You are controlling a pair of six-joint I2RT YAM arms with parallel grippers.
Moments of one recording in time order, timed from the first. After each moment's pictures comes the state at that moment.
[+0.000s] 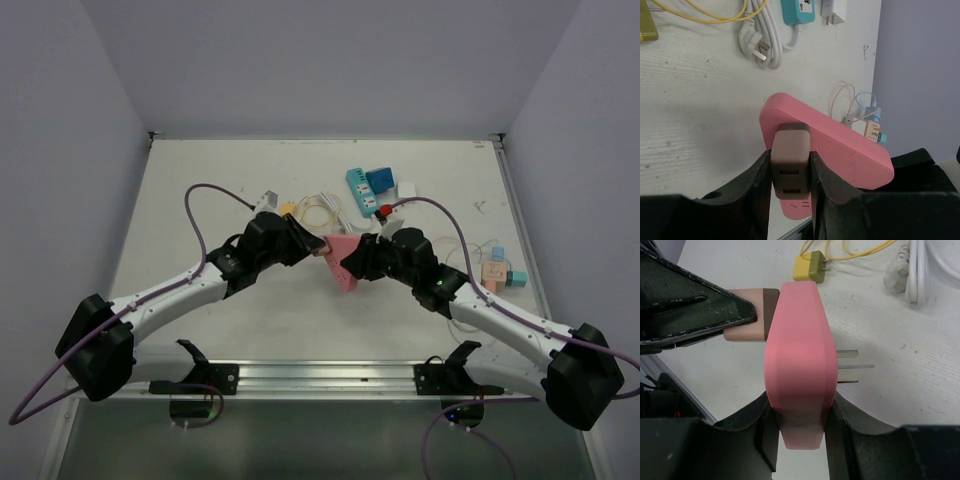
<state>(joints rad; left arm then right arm) -0.73 1.27 0.78 -0.05 -0.06 -1.15 0.70 1.08 0.61 0.02 -0.08 0.55</state>
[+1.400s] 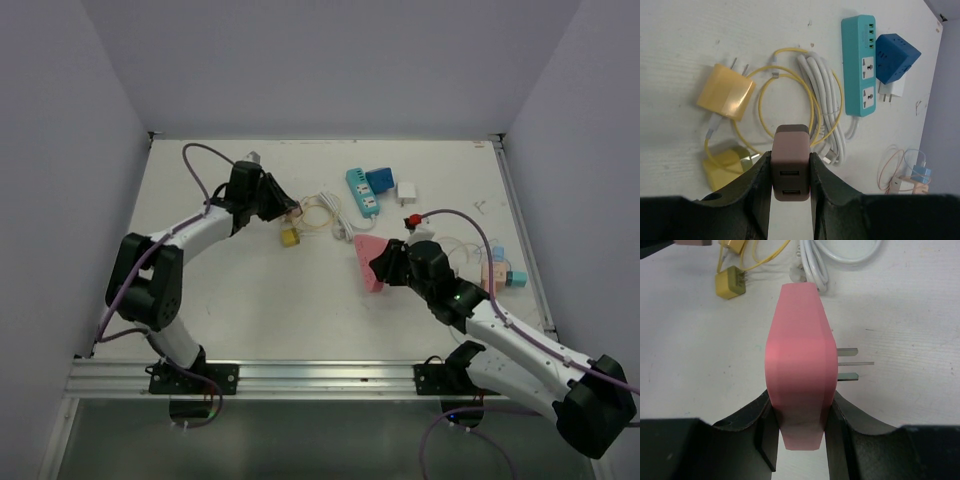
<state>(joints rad) -0.34 1.66 1.07 -0.08 0.15 -0.85 0.66 0.91 0.51 -0.12 0.17 0.59</state>
